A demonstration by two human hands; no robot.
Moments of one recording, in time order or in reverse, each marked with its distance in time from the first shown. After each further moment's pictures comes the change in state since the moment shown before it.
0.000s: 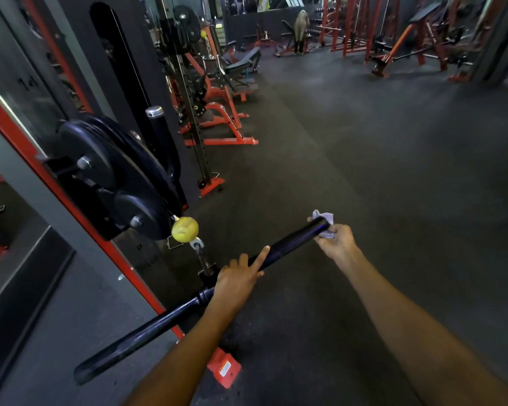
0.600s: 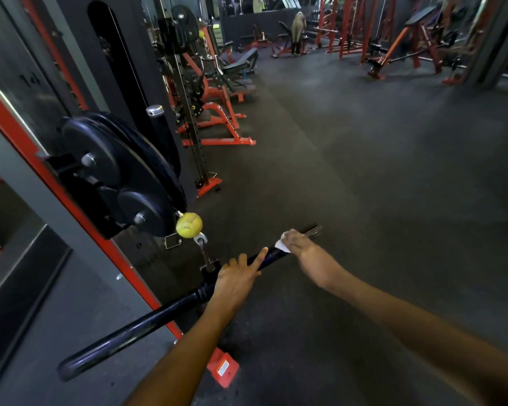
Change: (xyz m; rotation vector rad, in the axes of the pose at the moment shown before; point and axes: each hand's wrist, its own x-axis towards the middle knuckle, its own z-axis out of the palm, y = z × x) left_hand 0.002 -0.001 0.010 -0.057 0.007 0.059; right_hand -0.016 0.044 -0.017 -2.239 -0.561 -1.366
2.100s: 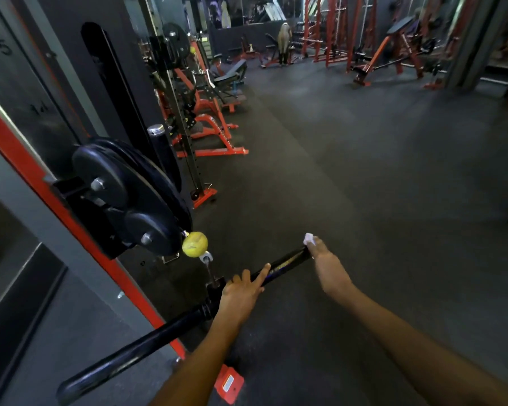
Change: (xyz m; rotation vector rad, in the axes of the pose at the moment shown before) left_hand -0.014 -0.002 -0.004 0.010 -0.111 -0.029; right_hand -0.032 -0.005 0.015 0.231 0.003 0.332
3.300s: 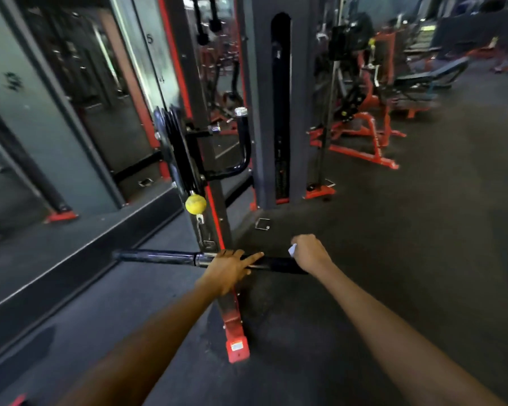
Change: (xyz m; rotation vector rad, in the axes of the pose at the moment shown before) left_hand 0.020 0.046 -0.045 -0.066 -0.338 -0.477; right_hand 0.120 0.018 -0.036 0.127 -0.446 -0.266
